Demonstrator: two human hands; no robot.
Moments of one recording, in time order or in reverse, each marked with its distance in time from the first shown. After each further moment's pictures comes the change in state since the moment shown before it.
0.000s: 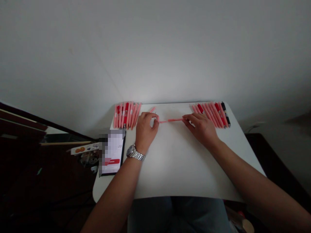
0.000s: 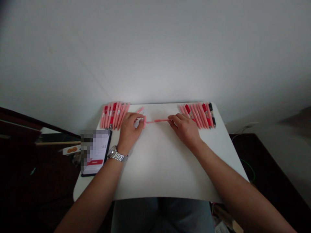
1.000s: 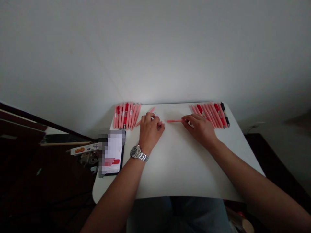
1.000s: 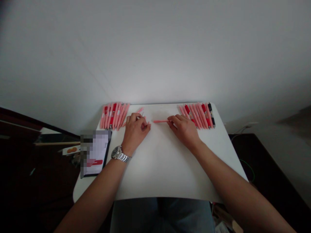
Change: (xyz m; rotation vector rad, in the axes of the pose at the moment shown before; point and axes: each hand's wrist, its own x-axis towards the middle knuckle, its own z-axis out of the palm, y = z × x) left_hand -0.005 0.009 0.006 0.176 -0.095 0.070; right_hand 0.002 -0.005 -0.001 0.055 -0.042 0.035
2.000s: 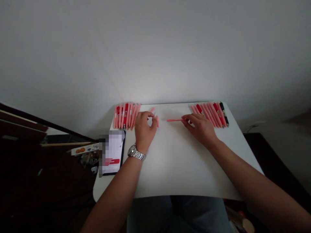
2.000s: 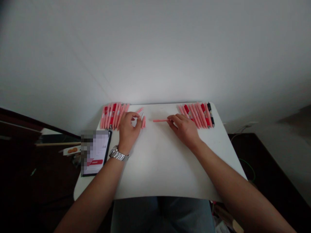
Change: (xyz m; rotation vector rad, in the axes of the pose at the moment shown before) left_hand 0.004 -0.007 -0.004 -0.175 0.217 -0.114; right_hand -0.002 0.006 0.000 0.063 0.043 0.007
